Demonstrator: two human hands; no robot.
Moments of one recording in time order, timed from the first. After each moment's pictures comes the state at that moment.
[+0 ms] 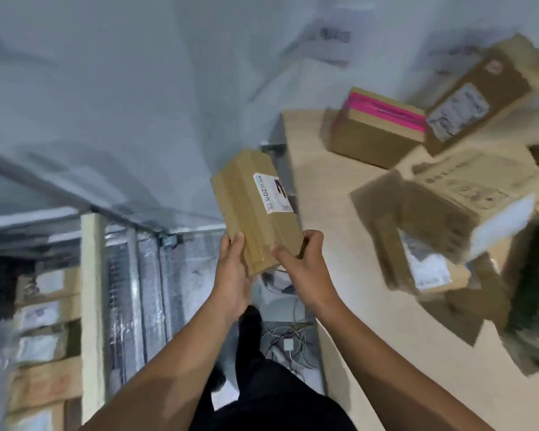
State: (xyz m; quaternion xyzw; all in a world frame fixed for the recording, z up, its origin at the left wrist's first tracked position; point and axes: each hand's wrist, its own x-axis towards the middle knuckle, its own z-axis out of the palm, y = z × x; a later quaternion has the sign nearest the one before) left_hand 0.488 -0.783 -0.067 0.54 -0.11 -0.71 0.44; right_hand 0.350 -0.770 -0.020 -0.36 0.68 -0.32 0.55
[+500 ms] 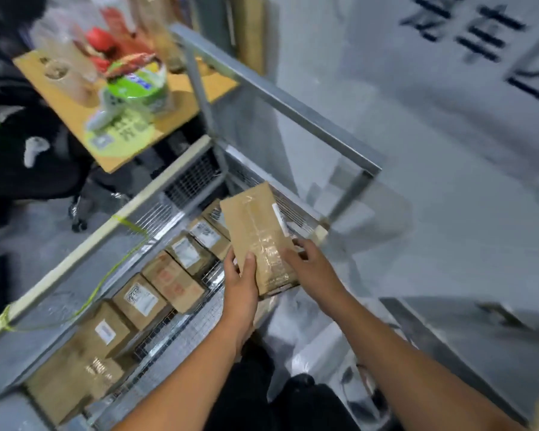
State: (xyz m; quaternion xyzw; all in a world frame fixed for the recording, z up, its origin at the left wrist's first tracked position) left_hand 0.842 -0.700 -0.076 0.68 0.09 -0.35 0.64; right_hand 0.771 -0.835 -0.049 -0.62 0.44 0.02 0.65
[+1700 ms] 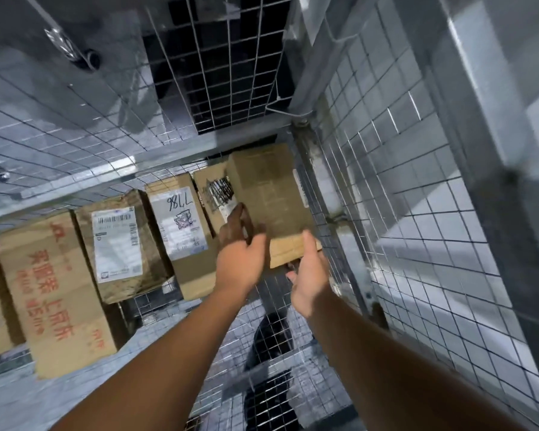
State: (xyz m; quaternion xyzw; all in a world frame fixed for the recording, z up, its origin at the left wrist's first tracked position) left_hand 1.102 -0.820 -0.579 0.82 0.17 -0.34 0.44; right_hand 1.049 -0.934 -0.602 -0.45 0.64 0.08 0.61
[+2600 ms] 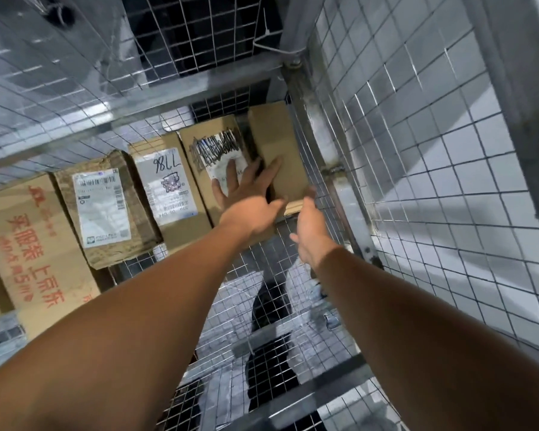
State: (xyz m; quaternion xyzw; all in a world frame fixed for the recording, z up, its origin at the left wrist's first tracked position) left_hand 1.119 -0.841 -0.615 0.91 -0.09 -0.33 0.23; right_hand 1.053 -0.956 -0.627 -0.56 0.58 0.19 0.56
